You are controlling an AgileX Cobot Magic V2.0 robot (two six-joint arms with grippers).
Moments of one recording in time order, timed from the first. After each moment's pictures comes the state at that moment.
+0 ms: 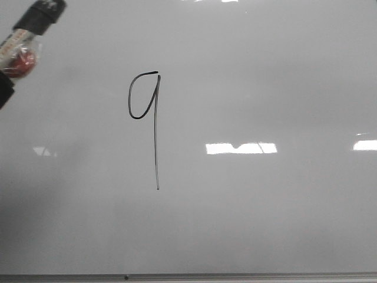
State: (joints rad) left arm -0.29 1.05 -0.71 -0.39 0.60 0.49; right arm 0.30 0.63 -0.58 0.77 0.52 -1.04
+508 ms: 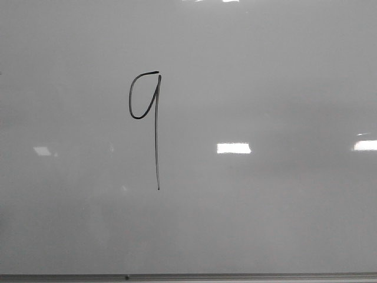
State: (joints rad) left arm -0.03 1.15 -0.59 -0.42 0.20 0.42; right arm 0.22 0.42 -0.36 0.77 0.42 -1.00
